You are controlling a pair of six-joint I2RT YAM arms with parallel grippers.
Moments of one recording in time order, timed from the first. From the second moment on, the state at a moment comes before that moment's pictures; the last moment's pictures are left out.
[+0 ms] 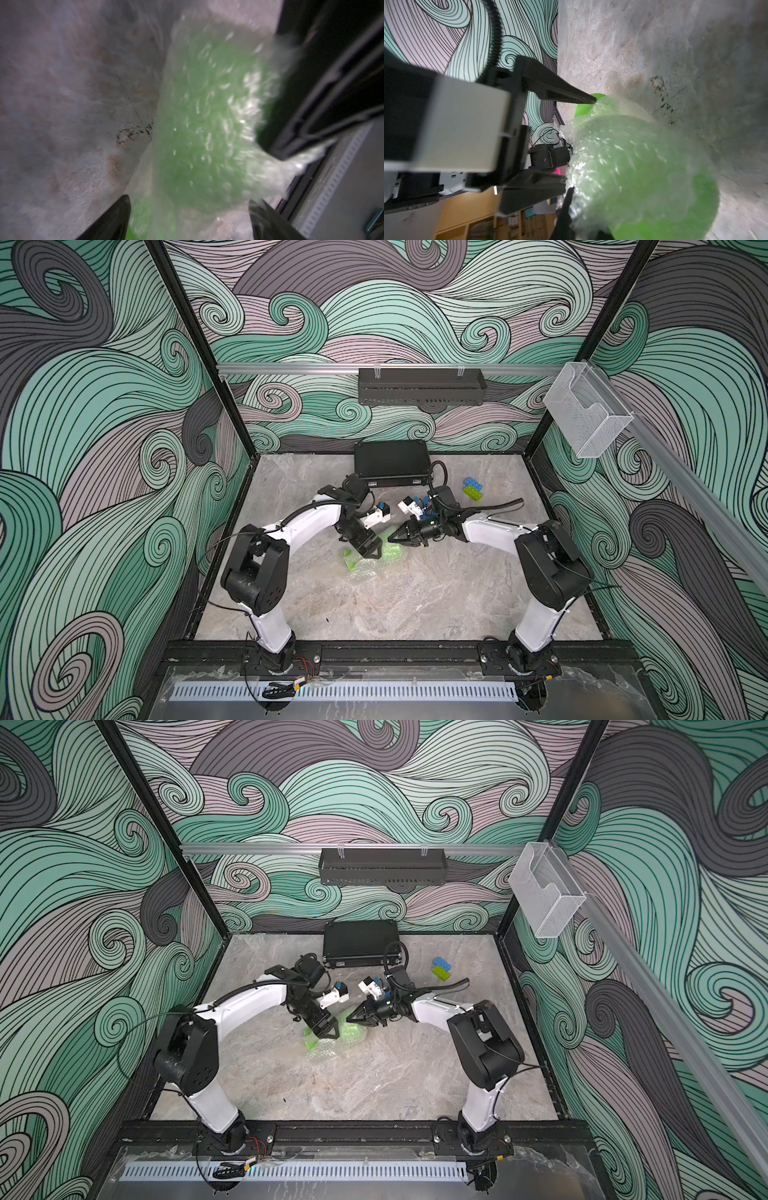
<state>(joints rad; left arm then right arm) -0.49 1.68 1.34 -0.97 0.40 0.34 0.52 1.76 1.10 -0.23 -0.98 0.60</state>
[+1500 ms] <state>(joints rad) -0.26 1.80 1.46 -0.92 0.86 -0.06 0.92 1.87 1.72 -1.21 -0.06 -0.31</state>
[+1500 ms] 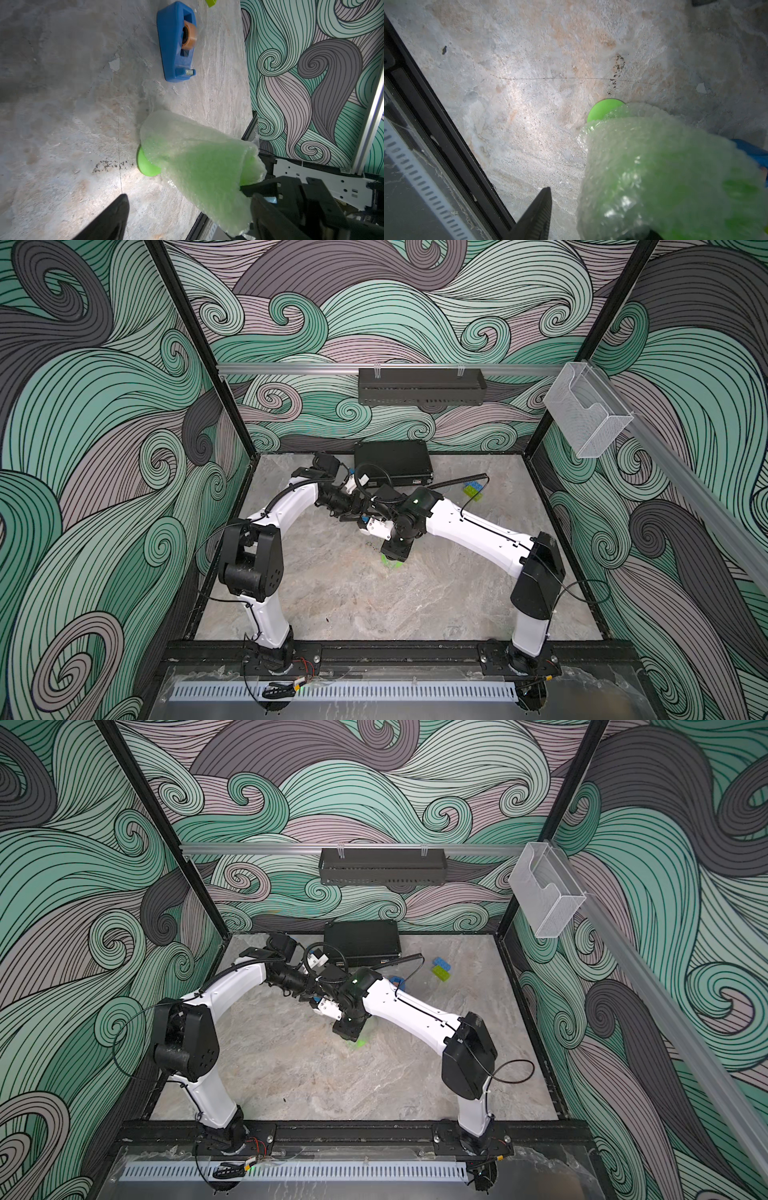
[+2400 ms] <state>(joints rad) -0.13 1.49 1.28 -0.69 0.35 0.04 0.44 1.41 1.45 -0.94 -0.12 -0.11</state>
